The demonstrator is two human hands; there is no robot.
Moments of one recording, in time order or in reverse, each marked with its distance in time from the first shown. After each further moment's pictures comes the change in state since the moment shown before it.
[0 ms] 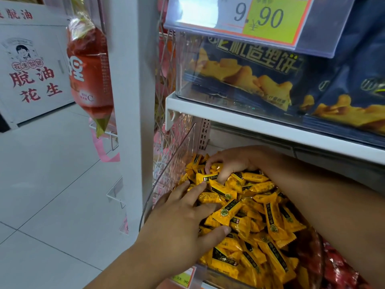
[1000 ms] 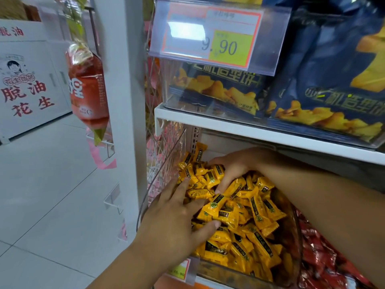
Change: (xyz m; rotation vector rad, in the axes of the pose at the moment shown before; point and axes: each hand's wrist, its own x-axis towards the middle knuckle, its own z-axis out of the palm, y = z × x) left_hand -0.002 0.007 -0.002 0.073 0.064 -0.065; right_hand -0.035 0.003 -0.001 -0.243 0.027 0.171
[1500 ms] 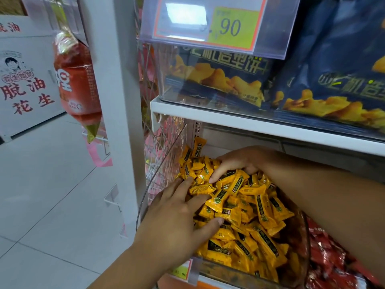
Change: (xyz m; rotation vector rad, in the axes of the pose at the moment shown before) left_hand 0.001 -0.001 0.001 -0.029 -0.006 0.006; right_hand 0.031 0.007 0.014 0.634 -0.232 0.038
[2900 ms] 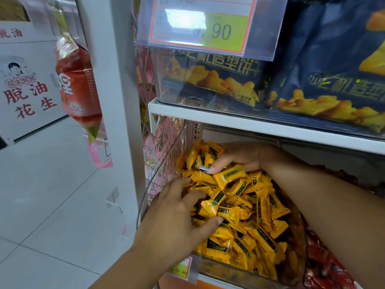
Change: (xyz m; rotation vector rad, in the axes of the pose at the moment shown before) left_hand 0.000 -0.004 0.007 -0.136 0.137 -0.001; right_hand -0.038 -0.002 0.006 0.238 -0.096 -0.491
